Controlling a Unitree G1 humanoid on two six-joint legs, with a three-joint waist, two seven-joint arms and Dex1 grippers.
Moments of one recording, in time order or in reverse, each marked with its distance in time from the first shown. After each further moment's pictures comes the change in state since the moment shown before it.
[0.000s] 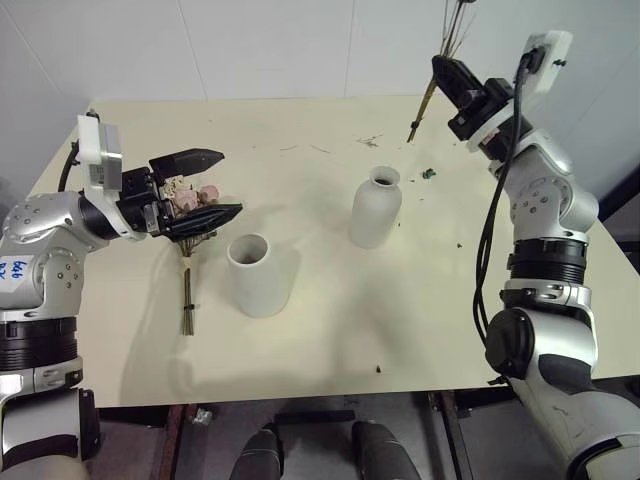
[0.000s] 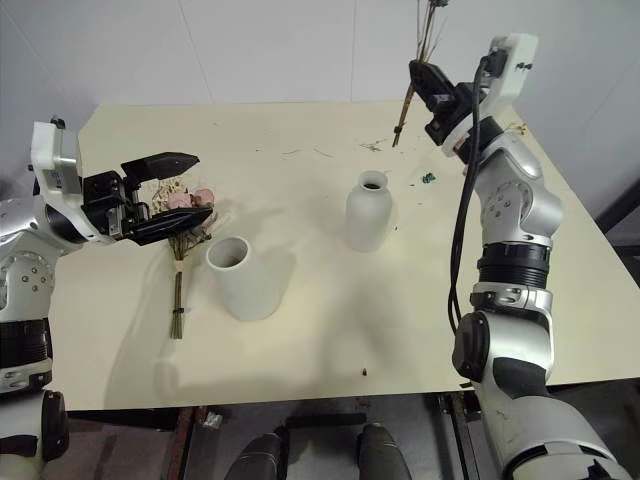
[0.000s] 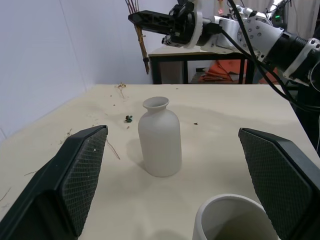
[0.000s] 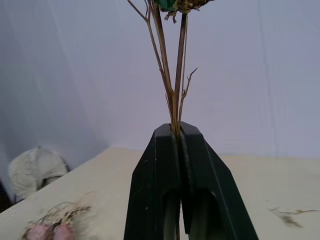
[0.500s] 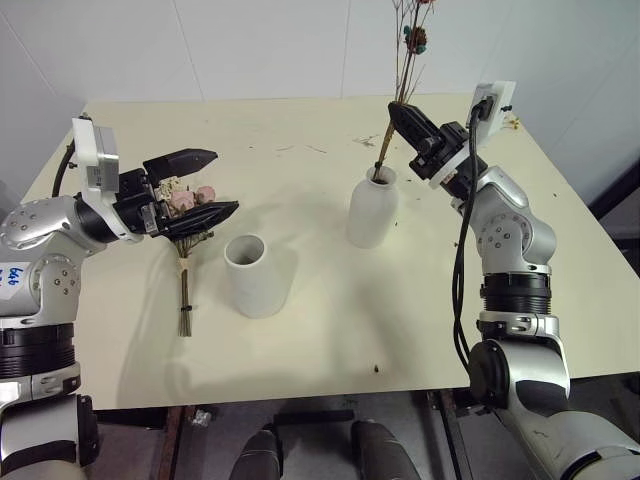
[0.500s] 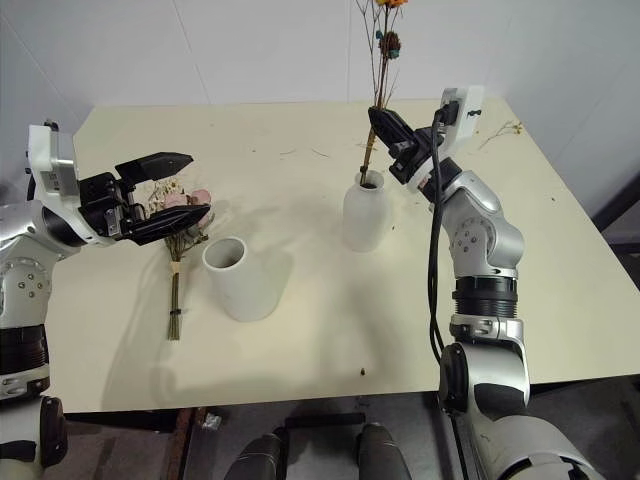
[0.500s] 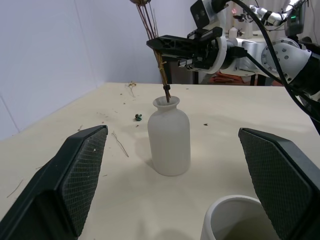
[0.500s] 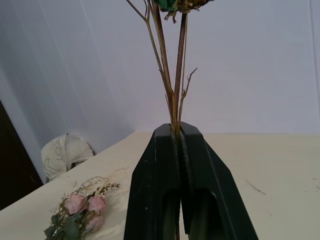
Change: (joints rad) left arm 0.012 -0.001 0.018 -0.003 -0.003 0.004 0.048; right arm 0.129 0.080 0.086 -0.086 0.013 -0.074 0.001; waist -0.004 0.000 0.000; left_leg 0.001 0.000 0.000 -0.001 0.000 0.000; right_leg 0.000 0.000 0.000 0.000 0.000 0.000
